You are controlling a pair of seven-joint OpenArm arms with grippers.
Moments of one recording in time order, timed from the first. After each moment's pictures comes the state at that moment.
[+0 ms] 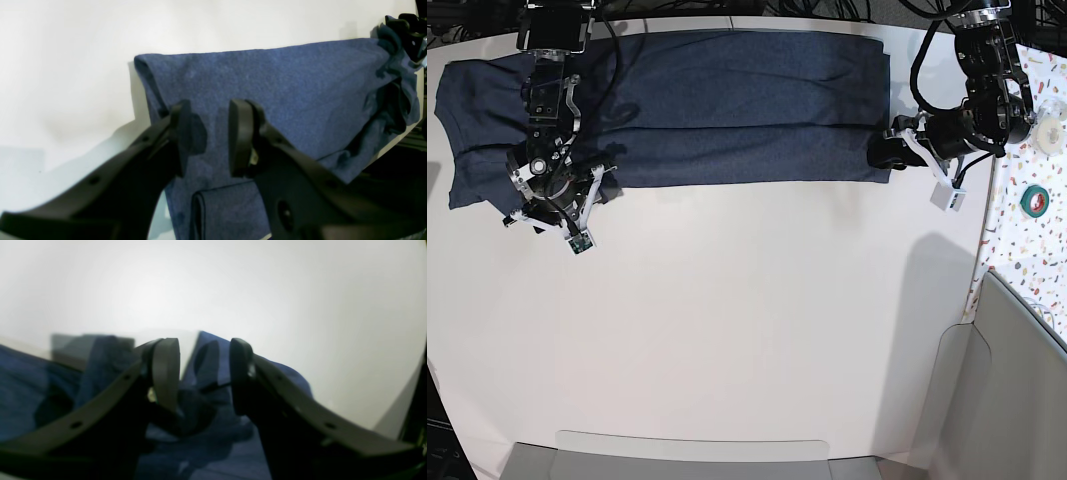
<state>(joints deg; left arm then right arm) 11.2 -17.2 -21.1 100.2 -55.8 -19.6 76.0 1.7 7.7 9.4 96.2 -14.6 31.2 -56.4</state>
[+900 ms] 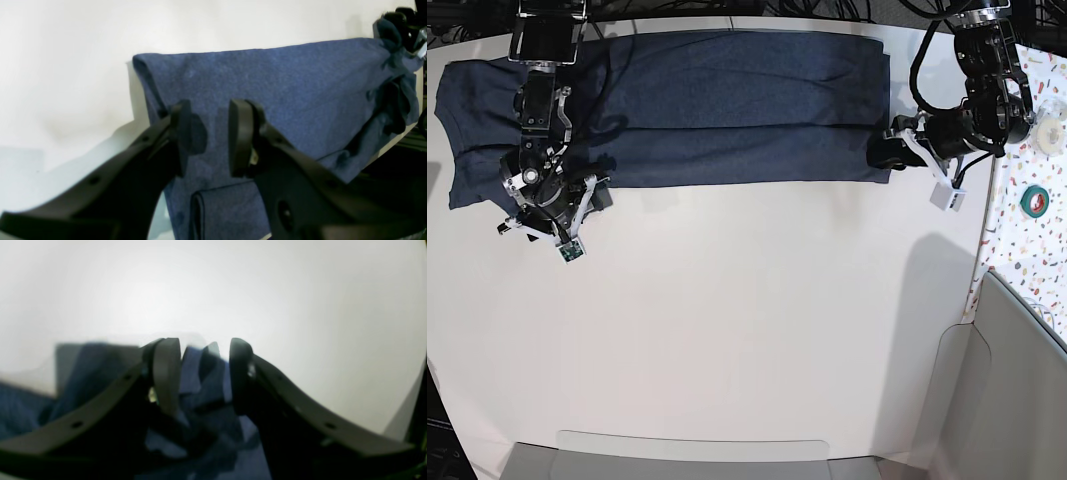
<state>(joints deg) 11.2 -17.1 -21.1 100.2 -55.8 -19.6 75.9 3.7 10.3 10.0 88.8 -14.7 30.3 -49.0</state>
